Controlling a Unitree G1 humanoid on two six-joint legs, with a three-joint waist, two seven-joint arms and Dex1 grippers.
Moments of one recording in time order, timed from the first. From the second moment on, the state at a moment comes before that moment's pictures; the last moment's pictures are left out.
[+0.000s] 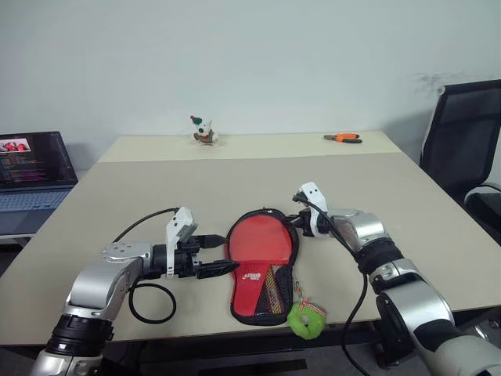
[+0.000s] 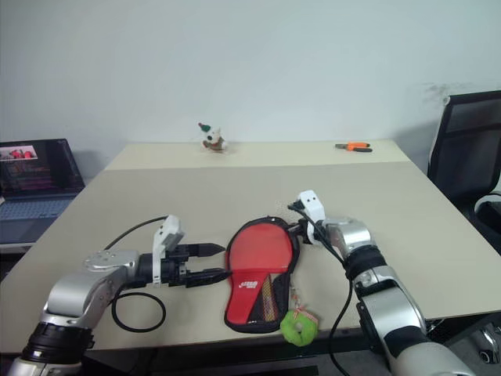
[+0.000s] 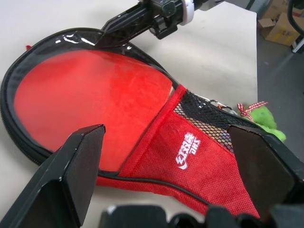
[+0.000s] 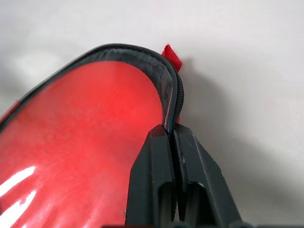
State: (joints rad) left arm -0.42 0.71 0.03 -0.04 -0.47 0.64 -1.14; right arm -1.08 -0.21 0.12 0.88 0.16 0.56 0.69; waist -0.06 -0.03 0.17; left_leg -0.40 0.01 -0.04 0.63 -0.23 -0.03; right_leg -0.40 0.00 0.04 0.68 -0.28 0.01
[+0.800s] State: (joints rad) left arm -0.75 0.47 -0.16 0.48 -0.22 0.25 -1.12; right arm -0.90 -0.22 0.02 0.35 0.26 0.78 0.70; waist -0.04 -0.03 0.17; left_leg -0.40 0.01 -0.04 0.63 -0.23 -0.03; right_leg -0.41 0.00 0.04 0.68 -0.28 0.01
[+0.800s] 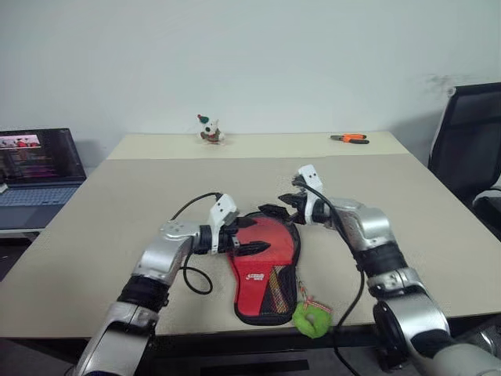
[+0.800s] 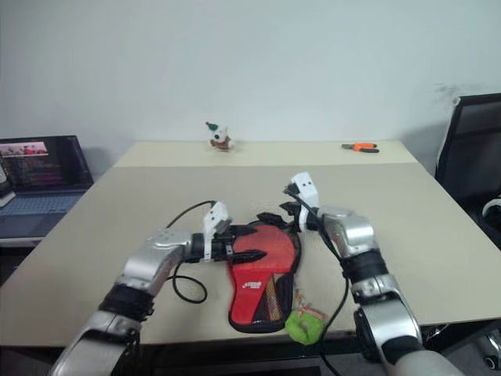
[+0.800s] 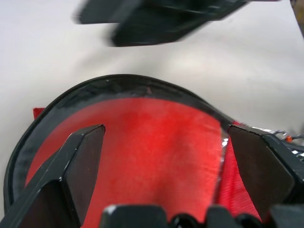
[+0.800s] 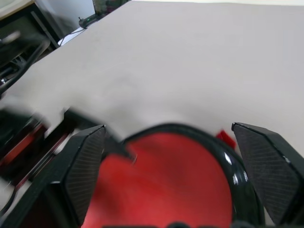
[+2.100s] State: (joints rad) left arm -0.87 0.37 -0.21 0.84 -0.07 -0.05 -1.24; right arm -0.22 -0.75 0.28 -0.50 0.36 0.89 0.77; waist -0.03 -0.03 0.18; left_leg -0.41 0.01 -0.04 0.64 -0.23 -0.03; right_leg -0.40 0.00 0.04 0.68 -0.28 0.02
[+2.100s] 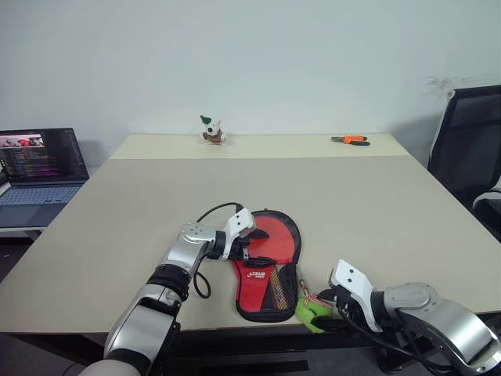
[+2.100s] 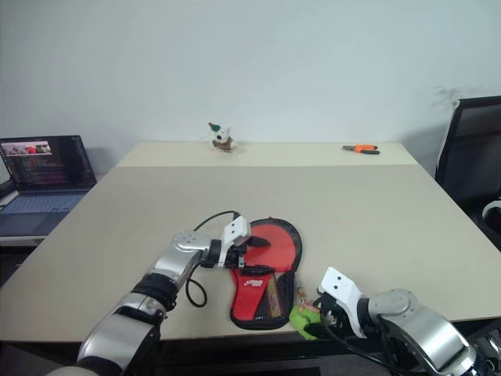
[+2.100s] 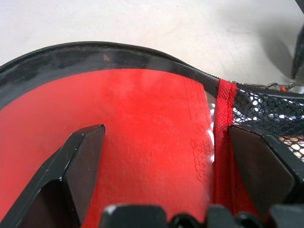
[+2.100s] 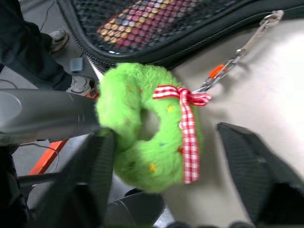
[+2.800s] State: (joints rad) left arm -0.86 0.37 -0.21 0.83 -0.05 -0.07 -1.25; right arm -0.36 -0.86 0.29 -0.38 0.30 0.76 0.93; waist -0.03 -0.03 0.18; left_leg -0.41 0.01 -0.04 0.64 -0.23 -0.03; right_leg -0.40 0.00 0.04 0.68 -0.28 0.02
